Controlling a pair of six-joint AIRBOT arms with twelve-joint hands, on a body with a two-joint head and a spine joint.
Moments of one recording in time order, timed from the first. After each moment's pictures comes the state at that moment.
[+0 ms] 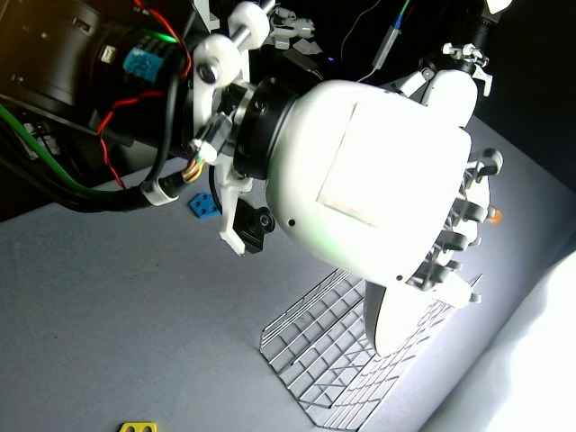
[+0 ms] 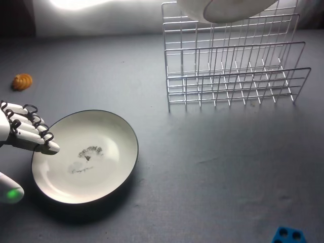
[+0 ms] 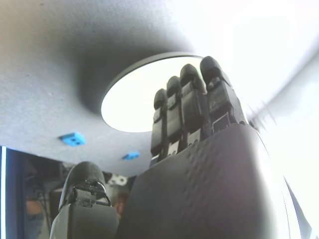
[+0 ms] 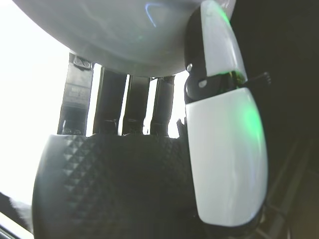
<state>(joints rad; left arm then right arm) 0.61 -0.75 1.30 1.59 -0.68 -0.48 0.02 -0.92 1.07 0.66 0.22 -1.15</state>
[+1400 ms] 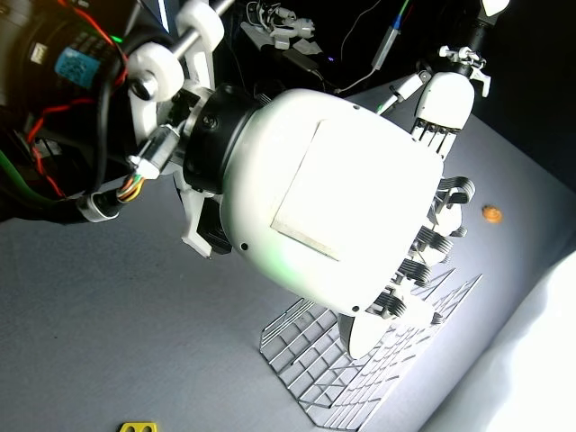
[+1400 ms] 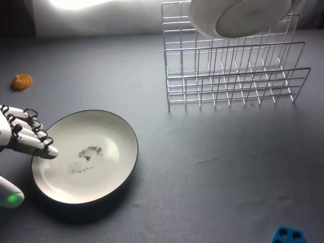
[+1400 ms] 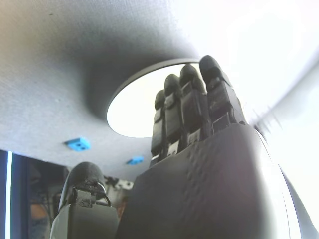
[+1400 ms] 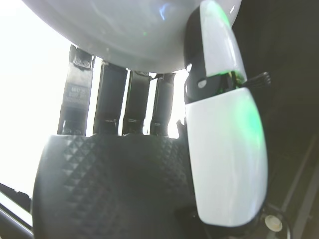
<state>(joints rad) 0.62 -0.76 1.29 1.61 -0.66 -0.48 0.06 -0.87 1.09 0.70 0.07 -1.15</state>
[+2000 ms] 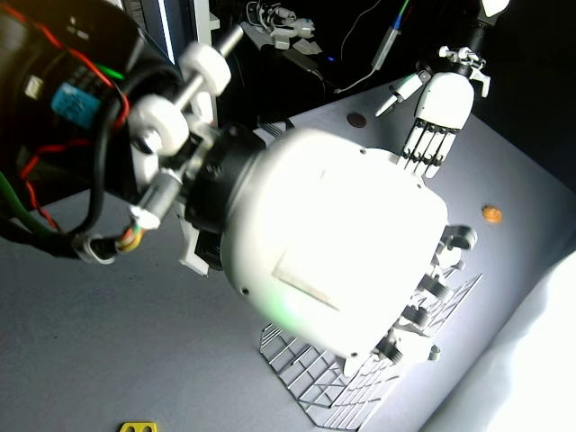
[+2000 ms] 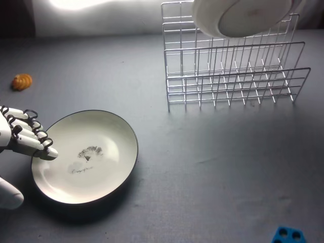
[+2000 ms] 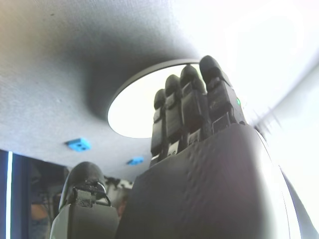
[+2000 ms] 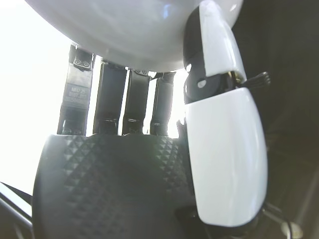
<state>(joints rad) 0.63 -0.76 1.29 1.61 -0.66 -0.48 0.06 -0.92 1.19 0.70 0.01 -1.09</state>
